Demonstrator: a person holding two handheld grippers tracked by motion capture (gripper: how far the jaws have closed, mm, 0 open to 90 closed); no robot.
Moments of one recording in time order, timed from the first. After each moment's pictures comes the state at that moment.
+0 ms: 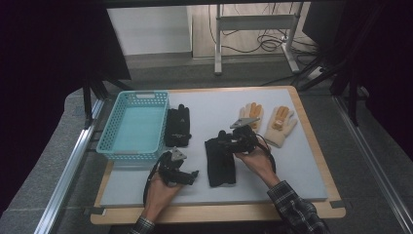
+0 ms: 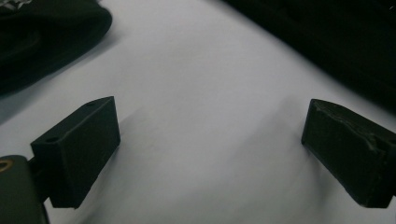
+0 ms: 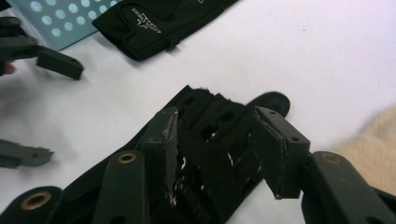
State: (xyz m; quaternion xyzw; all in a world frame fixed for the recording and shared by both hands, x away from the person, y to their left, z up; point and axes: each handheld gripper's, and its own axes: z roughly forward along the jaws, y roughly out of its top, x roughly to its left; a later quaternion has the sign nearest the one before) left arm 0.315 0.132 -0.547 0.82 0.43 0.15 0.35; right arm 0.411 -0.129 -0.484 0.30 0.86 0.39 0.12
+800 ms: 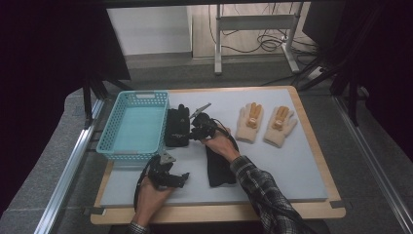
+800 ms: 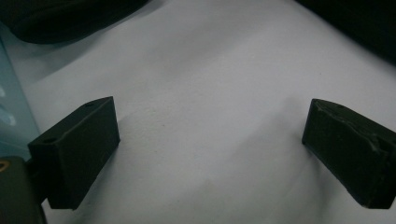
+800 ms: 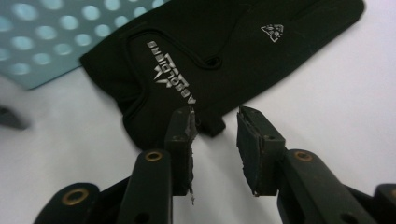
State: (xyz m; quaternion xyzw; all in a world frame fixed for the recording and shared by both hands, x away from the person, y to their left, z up) left arm 0.304 0.157 -0.551 0.81 0.44 0.16 0.34; right arm 0.482 0.000 -0.518 0.23 0.91 0.33 0.07
